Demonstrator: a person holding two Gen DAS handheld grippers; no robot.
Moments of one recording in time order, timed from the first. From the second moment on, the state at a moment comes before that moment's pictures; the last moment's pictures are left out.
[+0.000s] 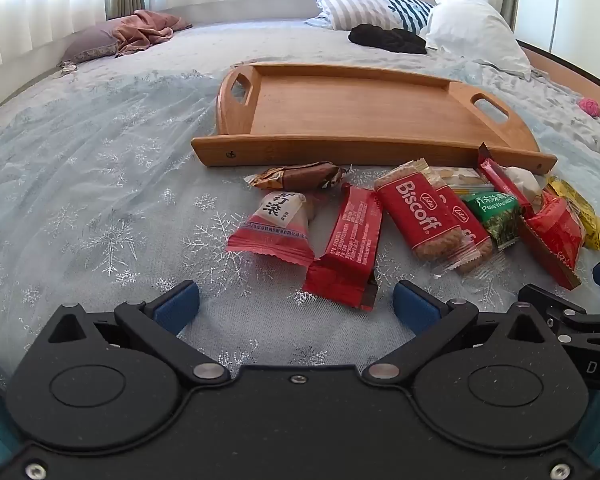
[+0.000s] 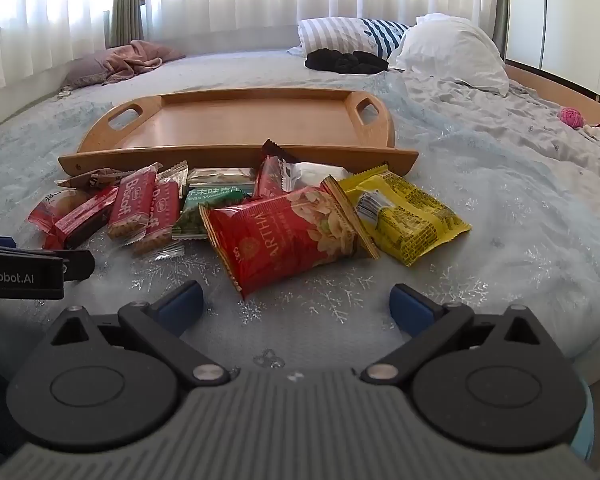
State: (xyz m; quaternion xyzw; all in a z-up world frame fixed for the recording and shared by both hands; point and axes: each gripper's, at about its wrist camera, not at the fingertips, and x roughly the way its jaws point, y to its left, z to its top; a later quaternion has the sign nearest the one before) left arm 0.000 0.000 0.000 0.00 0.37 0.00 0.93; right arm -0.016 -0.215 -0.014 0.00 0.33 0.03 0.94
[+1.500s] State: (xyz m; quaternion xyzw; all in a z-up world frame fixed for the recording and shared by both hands) left arm 0.000 0.000 0.000 0.00 0.37 0.00 0.93; right arm -0.017 -0.213 -0.015 -0.01 0.32 0.03 0.95
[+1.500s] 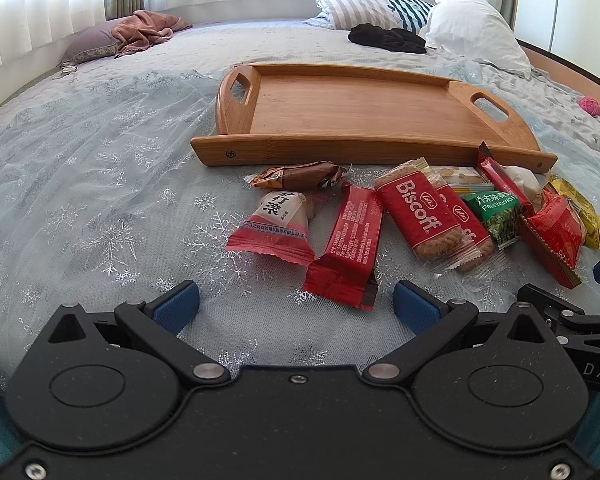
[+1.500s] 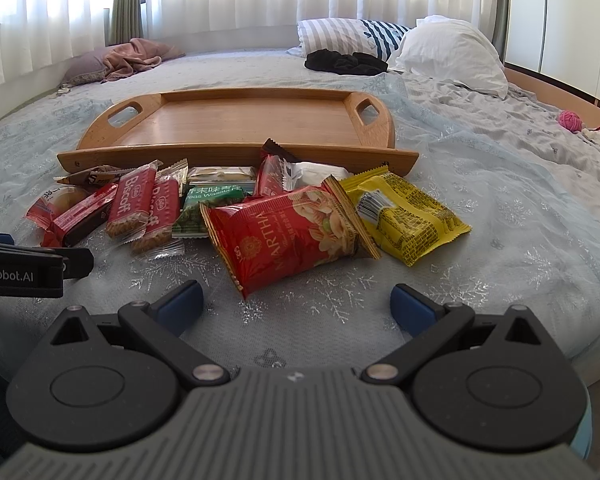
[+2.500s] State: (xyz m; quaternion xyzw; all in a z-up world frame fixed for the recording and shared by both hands) left arm -0.011 -0.004 -0.005 0.01 0.33 0.02 0.95; right arm -0.026 -0.219 -0.019 -0.01 0.29 0.05 0.96
